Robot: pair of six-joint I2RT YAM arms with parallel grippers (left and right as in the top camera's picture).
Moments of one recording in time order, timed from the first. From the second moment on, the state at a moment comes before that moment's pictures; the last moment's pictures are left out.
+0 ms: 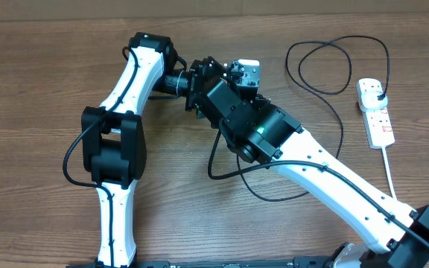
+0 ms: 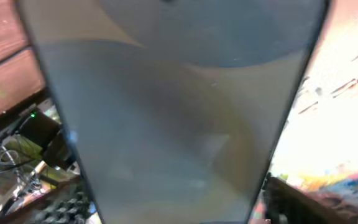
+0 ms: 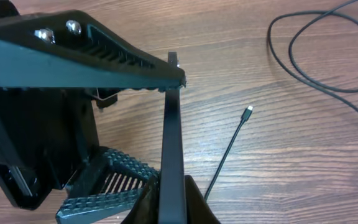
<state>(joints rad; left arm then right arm) -0.21 2.35 2.03 -1.65 1.54 -0.29 0.82 1.65 1.59 -0.94 0.54 0.77</state>
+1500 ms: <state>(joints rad) -0.21 2.35 2.04 -1.61 1.56 -0.48 0.78 1.65 1.59 -0.88 0.49 2.09</state>
